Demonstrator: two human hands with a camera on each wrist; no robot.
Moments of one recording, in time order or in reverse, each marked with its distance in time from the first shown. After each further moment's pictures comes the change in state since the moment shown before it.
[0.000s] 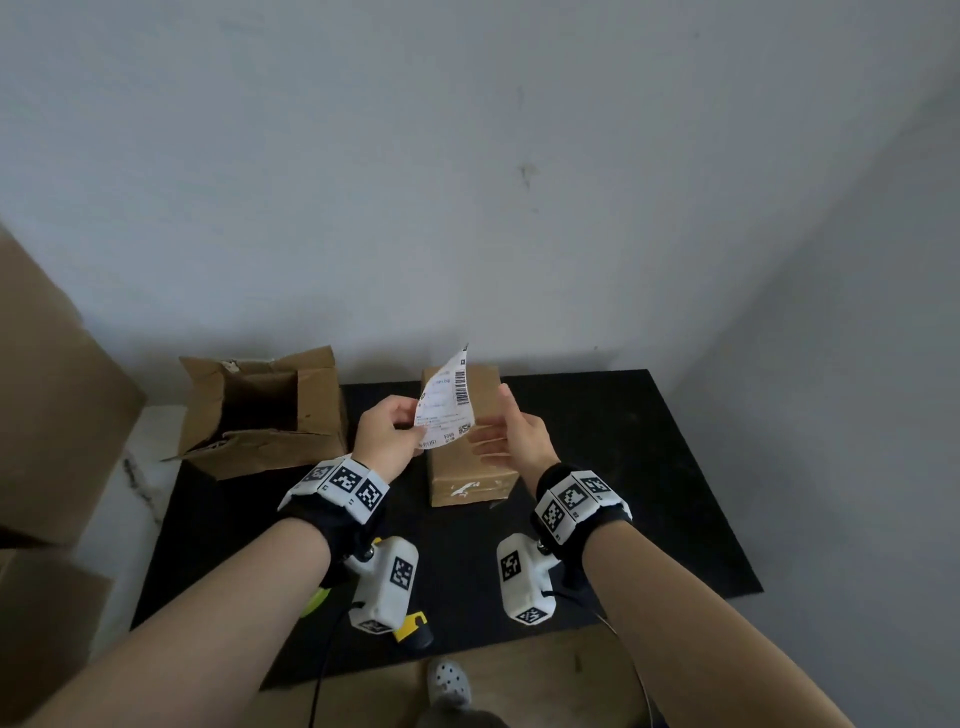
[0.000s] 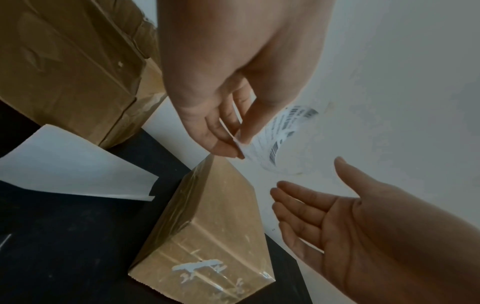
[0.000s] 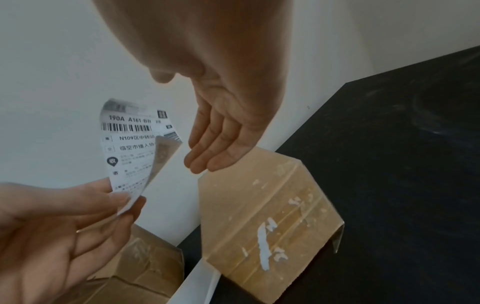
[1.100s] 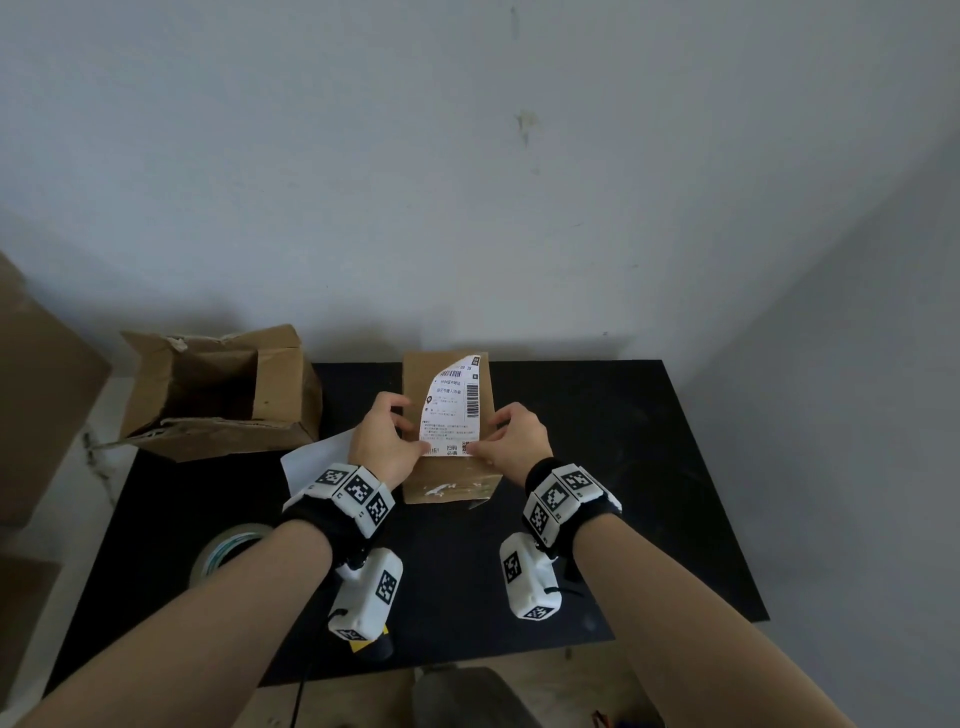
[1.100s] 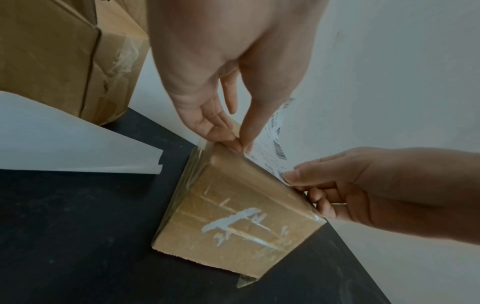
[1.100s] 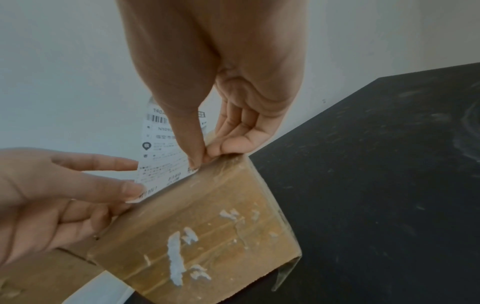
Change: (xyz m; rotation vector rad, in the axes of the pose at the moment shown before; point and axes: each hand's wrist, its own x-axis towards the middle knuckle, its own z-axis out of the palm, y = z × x) left_hand 0.028 -0.027 0.053 0.305 0.067 -0.097; right_hand 0.061 0.031 -0.032 -0.595 -0.016 -0.050
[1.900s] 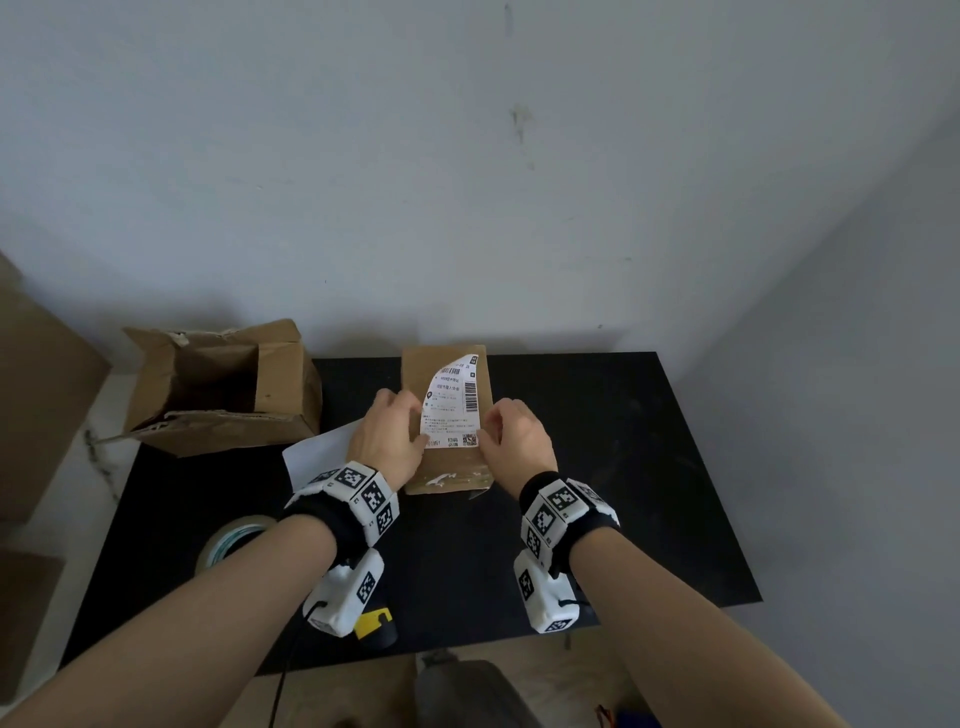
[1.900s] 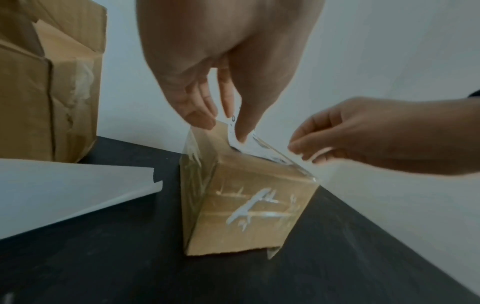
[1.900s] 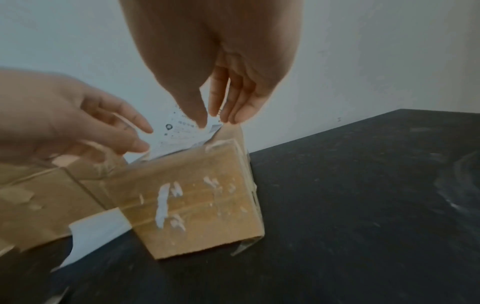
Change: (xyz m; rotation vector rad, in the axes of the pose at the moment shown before) left_hand -0.013 0.003 -0.008 0.373 0.004 0.243; right_hand -0.030 0.001 0.004 -0.274 0.180 -0.263
